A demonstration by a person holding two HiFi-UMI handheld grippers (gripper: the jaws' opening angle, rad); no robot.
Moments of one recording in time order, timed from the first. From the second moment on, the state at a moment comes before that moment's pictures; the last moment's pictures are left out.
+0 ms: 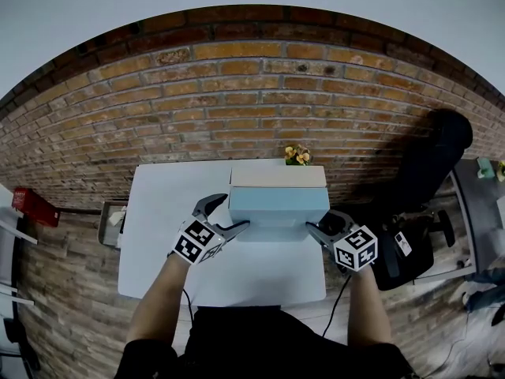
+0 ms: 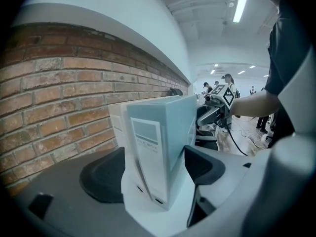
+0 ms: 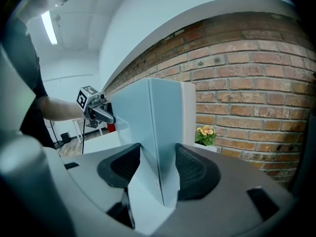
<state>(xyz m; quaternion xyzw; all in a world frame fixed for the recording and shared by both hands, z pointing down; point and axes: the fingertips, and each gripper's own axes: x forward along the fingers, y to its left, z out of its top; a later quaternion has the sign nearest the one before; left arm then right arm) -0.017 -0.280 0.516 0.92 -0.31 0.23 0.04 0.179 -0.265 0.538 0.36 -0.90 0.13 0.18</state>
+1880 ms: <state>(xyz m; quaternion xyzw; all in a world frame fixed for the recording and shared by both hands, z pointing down) -0.129 -0.105 0.473 0.89 -0.42 0.16 0.04 0.051 -0.132 0.488 0.37 -0.92 0.14 0.07</state>
